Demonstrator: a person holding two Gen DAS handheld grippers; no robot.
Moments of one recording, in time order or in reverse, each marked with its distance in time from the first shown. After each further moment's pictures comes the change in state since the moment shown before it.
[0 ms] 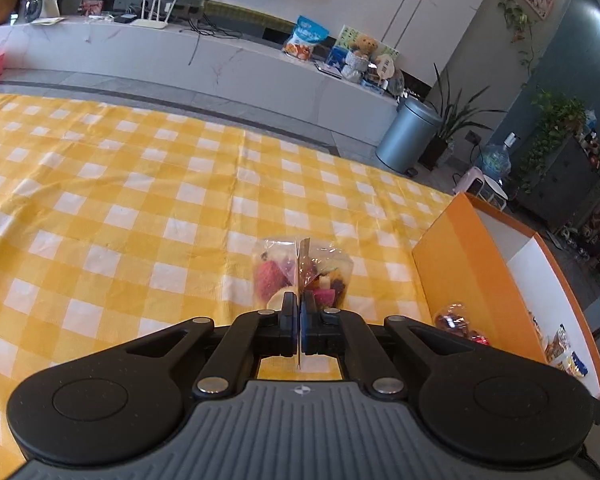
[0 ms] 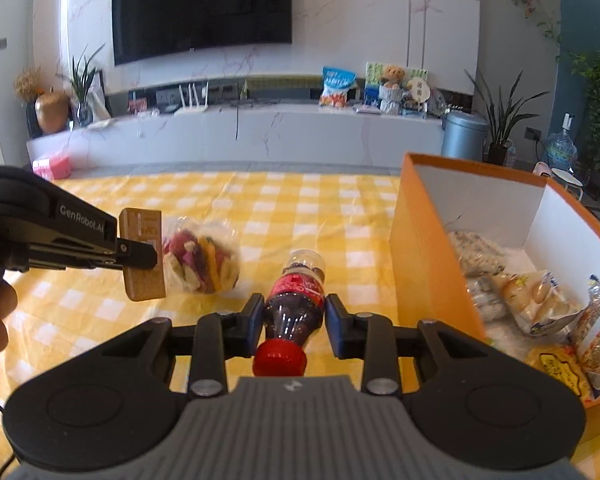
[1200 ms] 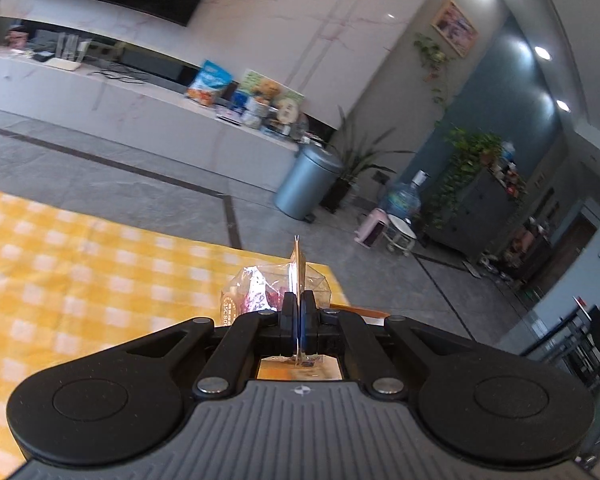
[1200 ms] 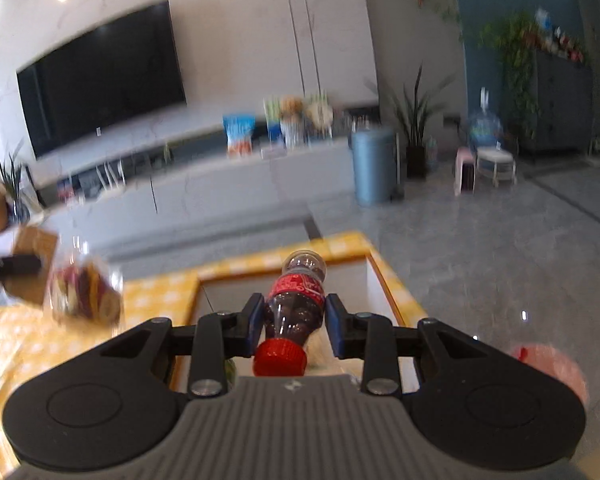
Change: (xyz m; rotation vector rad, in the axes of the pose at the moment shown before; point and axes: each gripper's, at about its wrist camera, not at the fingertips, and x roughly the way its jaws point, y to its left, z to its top) left arm -0.004 -0.137 0.079 0.029 -0.101 -0.272; right arm -0.053 -0.203 0.086 0.228 -0.032 -0.118
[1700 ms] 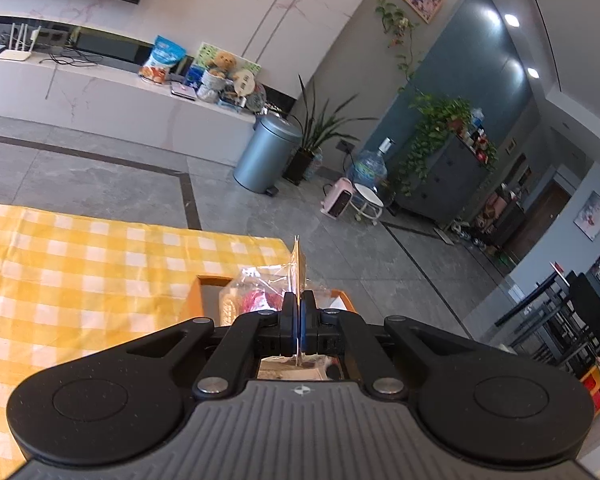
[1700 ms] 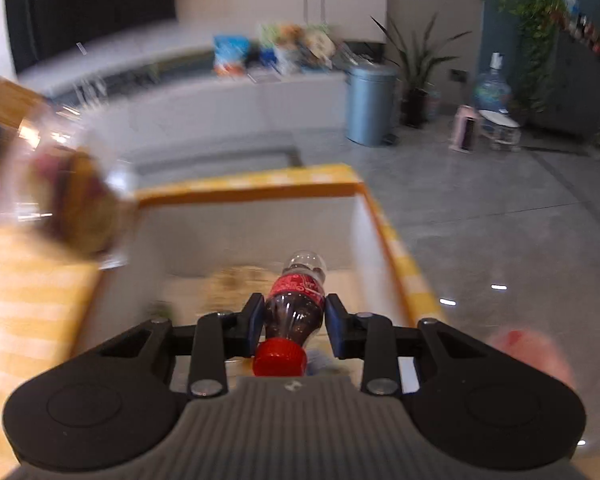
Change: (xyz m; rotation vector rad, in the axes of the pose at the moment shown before) left arm 0.051 -0.034 -0.009 0.052 0.080 -0.082; right arm 0.102 -0.006 -0.010 -0.128 0.203 -0.110
